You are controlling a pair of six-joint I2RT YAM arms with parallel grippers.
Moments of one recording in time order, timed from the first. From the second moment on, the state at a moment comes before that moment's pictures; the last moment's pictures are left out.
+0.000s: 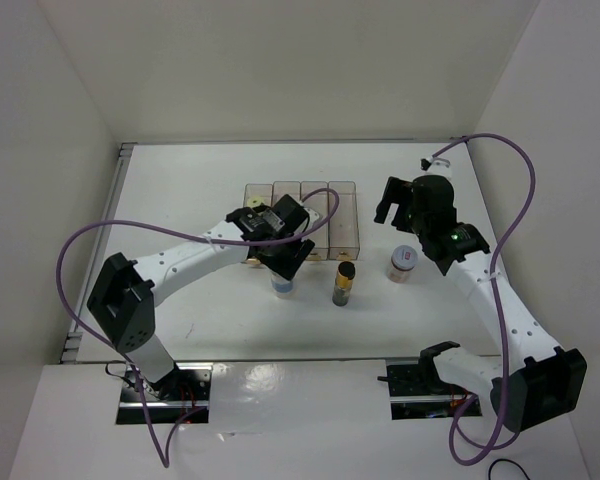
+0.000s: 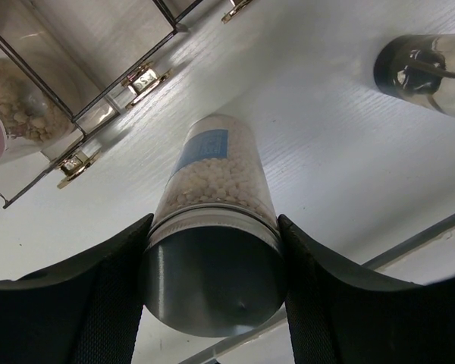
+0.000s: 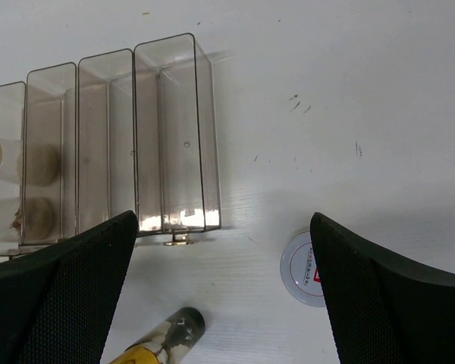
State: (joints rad) left arm -0.79 1.65 1.36 -0.82 -0.06 -0.17; right arm 0.28 1.09 1.01 -0.47 0.22 0.42
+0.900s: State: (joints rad) left arm -0.62 1.81 1.95 -0.98 -0.05 -0.10; right arm 0.28 1.06 1.01 -0.47 0.22 0.42
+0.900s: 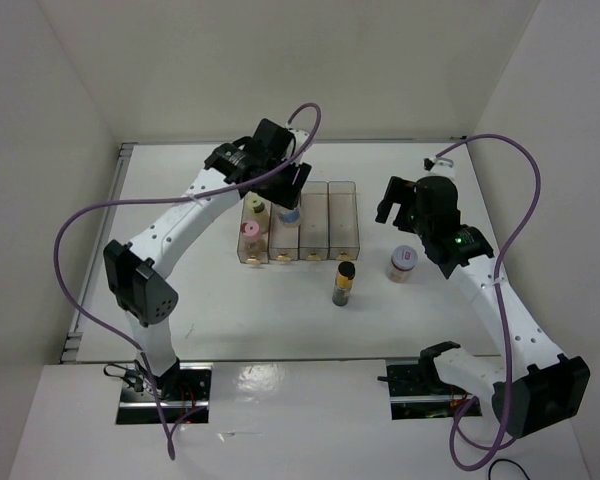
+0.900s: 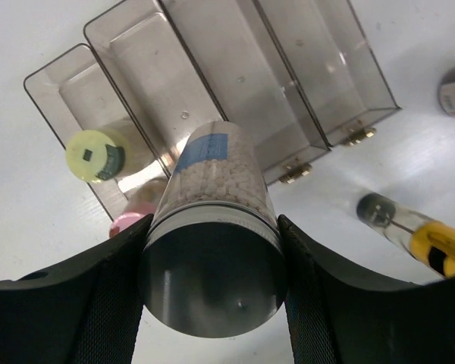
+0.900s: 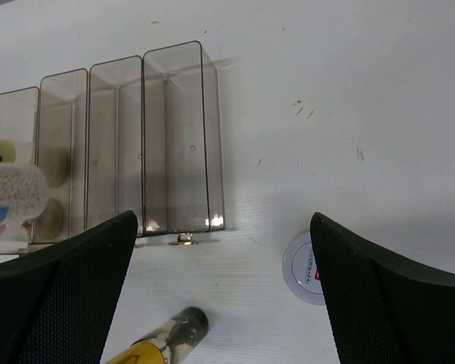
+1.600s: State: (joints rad) left arm -0.53 2.06 2.06 -0.93 -0.04 -0.08; right arm 0.28 1.06 1.01 -0.47 0.15 0.41
